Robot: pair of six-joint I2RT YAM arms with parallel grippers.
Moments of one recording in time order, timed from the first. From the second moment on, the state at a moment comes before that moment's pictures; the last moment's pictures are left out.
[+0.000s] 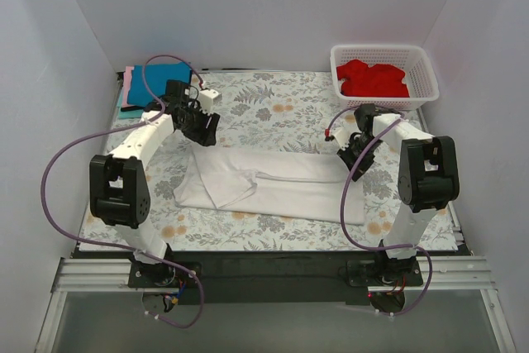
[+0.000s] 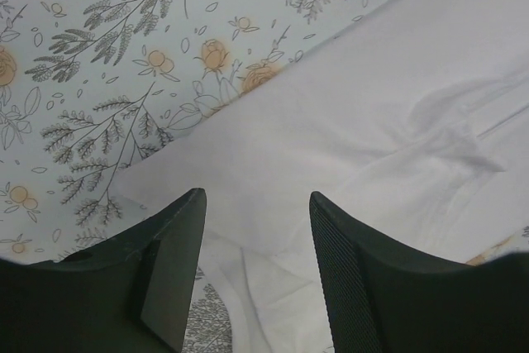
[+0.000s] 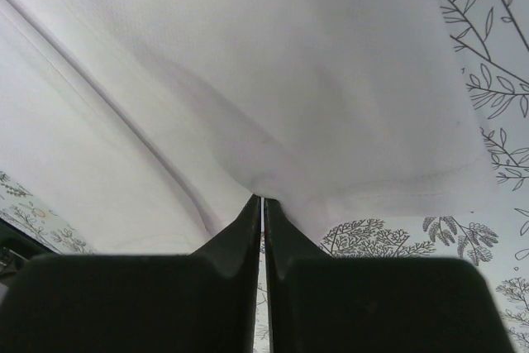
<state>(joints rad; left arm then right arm) -0.16 1.70 1.33 -0.64 0.39 0.35 0.14 1.83 1.22 -0.98 -0.28 -0.76</state>
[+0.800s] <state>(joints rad) -0.11 1.96 1.45 -0.73 0.26 0.68 0.14 1.86 1.24 -0.98 -0.25 -0.76</state>
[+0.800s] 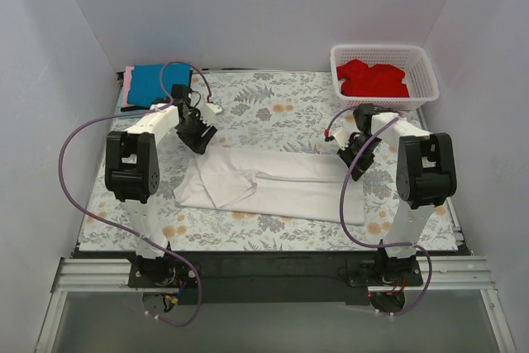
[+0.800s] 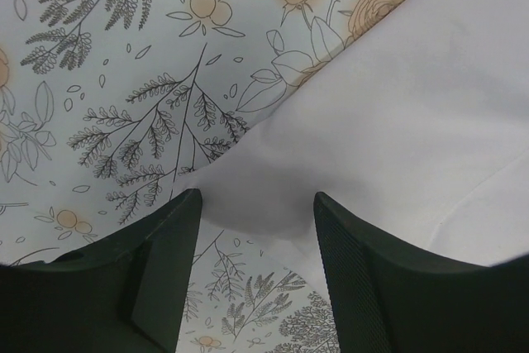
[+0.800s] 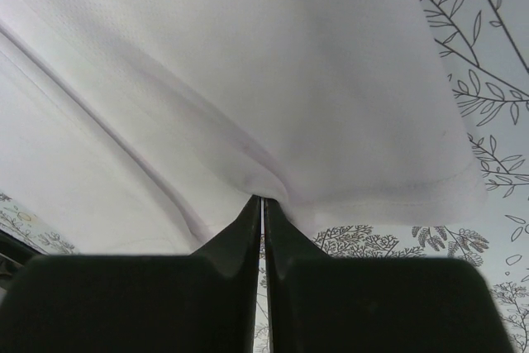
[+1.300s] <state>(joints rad) -0.07 2.02 1.53 -0.73 0.25 0.71 0.14 1.88 1.27 -0.98 -0.23 -0.76</state>
